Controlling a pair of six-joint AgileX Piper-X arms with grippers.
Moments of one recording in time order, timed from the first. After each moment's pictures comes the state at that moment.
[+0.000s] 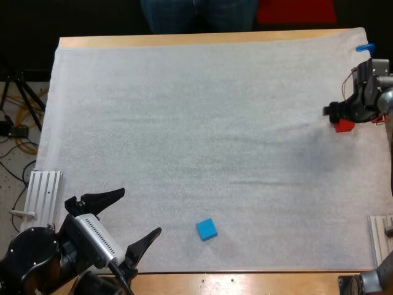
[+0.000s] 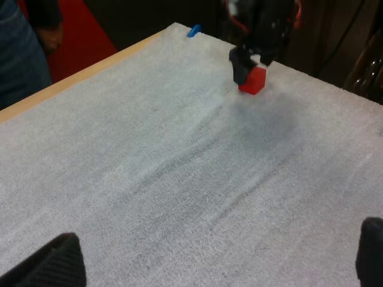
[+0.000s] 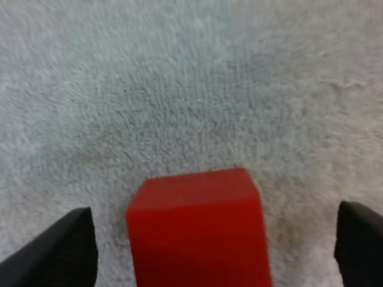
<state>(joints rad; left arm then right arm) -0.45 0.35 -0.93 1.09 0.33 -1.65 -0.07 1.94 -1.38 0.86 0.03 -1.93</state>
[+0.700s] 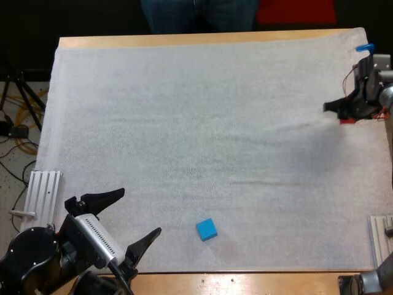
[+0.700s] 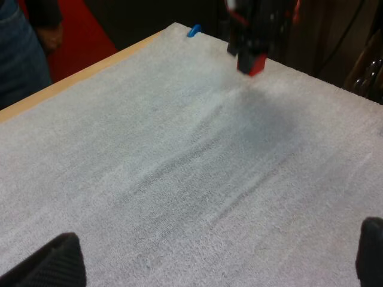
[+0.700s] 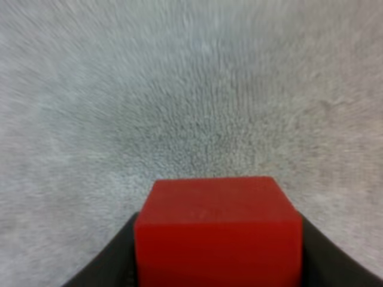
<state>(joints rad) -0.45 0.35 -0.93 1.09 0.33 -1.65 -0.07 1.89 -1.44 0.93 0.03 -1.91</state>
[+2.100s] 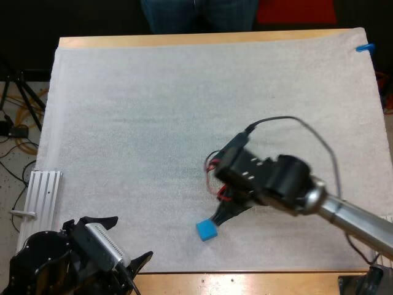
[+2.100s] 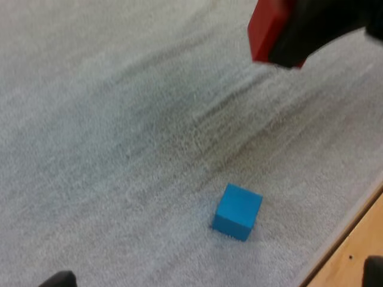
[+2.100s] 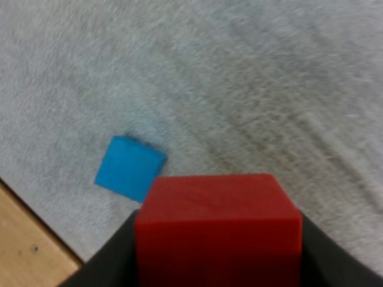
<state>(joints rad) -0.45 0.35 -0.93 1.41 0.29 -1.66 1.03 1.45 -1.36 1.22 0.08 -1.68</state>
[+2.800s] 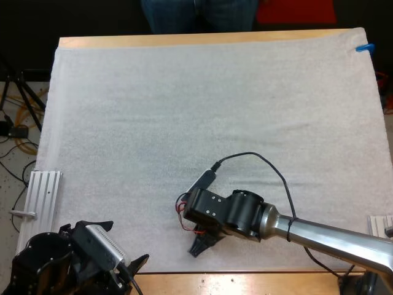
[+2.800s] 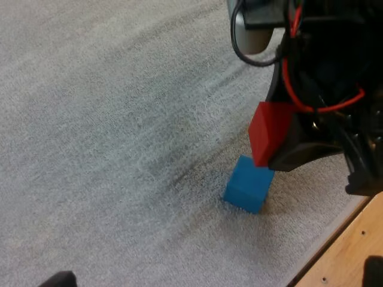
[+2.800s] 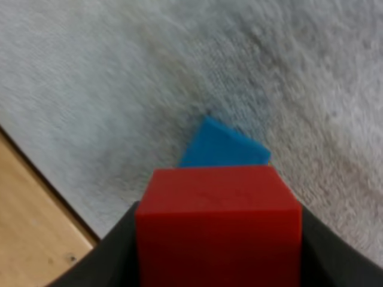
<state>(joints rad) -0.45 0.35 -0.93 1.46 0.25 -1.65 1.18 1.57 -1.20 0.99 0.06 -1.58</state>
